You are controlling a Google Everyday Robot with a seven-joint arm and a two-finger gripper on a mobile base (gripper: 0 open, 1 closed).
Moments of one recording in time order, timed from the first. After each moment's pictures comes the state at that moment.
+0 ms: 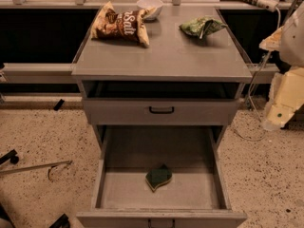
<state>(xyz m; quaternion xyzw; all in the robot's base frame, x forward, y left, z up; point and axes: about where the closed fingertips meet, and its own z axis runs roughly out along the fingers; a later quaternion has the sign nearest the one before) 0.438 -0.217 0.976 -0.60 0.78 -0.03 0.16</state>
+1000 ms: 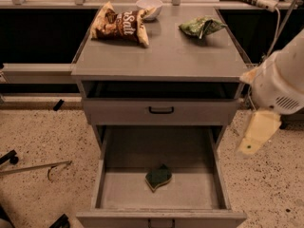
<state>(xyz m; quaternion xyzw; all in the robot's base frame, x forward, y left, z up) 0.436 -0.197 0.901 -0.60 0.78 -0.02 0.18</state>
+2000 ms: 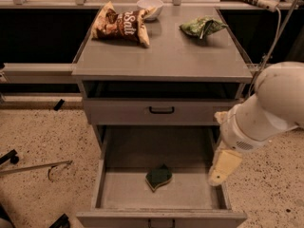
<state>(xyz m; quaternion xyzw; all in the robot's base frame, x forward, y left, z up) 0.437 -0.170 0.775 -0.60 0.78 0.02 0.17</state>
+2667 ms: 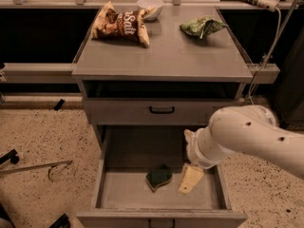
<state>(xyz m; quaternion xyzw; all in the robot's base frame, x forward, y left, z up) 0.461 -0.105 0.668 -0.63 0.75 0.05 0.20</state>
